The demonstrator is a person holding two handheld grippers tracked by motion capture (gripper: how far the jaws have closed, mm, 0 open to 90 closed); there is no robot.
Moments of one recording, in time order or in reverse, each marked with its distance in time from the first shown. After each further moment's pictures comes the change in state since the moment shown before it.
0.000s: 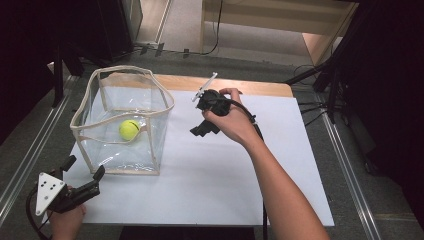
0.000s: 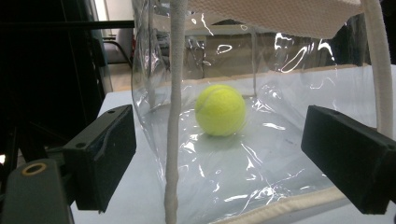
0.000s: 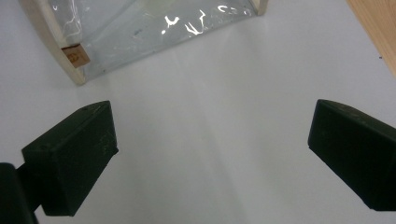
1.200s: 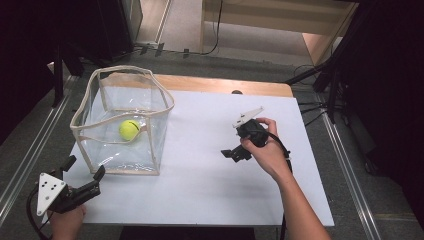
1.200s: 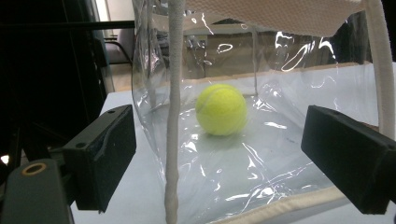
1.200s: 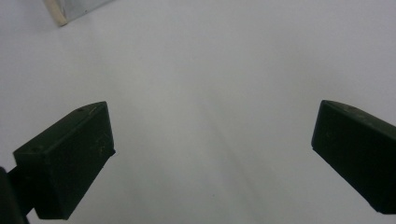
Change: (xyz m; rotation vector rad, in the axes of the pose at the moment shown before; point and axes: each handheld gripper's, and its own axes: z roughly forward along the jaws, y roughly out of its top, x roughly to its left) left arm -0.001 0.000 0.000 0.003 0.002 0.012; right arm 0.003 -0.126 -0.004 -0.148 -0.026 0.139
